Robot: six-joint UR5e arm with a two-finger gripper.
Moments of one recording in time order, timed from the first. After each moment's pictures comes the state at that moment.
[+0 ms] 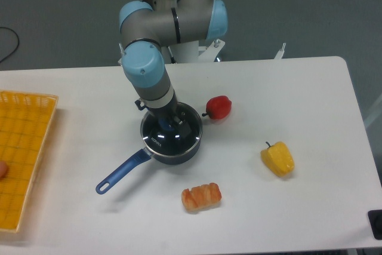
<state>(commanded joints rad) 2.25 -1.82 -1.78 -1.15 1.70 1.03</state>
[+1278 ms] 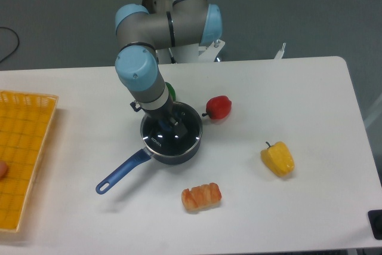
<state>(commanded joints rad) 2.23 -1.83 -1.79 -1.15 1.73 1.02</state>
